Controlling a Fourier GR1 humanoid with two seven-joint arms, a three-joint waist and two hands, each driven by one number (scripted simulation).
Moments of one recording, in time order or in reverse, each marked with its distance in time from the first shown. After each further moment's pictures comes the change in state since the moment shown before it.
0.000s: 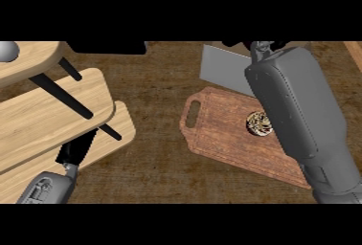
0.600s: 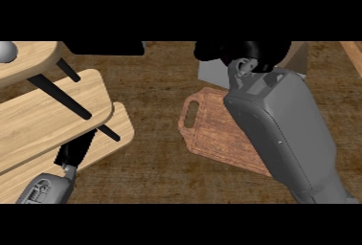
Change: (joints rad) left arm 0.010 0.009 -0.005 -0.006 0.016 0.012 0.004; right arm 0.027 0.088 0.097 -0.284 -0.016 0.101 0.126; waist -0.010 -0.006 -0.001
